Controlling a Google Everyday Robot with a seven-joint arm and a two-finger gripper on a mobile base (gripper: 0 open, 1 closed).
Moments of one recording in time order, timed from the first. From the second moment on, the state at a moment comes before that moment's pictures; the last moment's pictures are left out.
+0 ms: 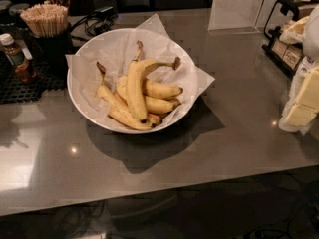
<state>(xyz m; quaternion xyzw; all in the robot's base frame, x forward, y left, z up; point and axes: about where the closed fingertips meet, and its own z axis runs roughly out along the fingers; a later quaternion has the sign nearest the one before) 0.439 -0.214 0.985 -0.60 0.78 -0.04 0.17</state>
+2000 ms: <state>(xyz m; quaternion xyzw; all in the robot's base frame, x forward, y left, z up) 0.465 0.034 0.965 -0.85 0.49 -0.01 0.16</state>
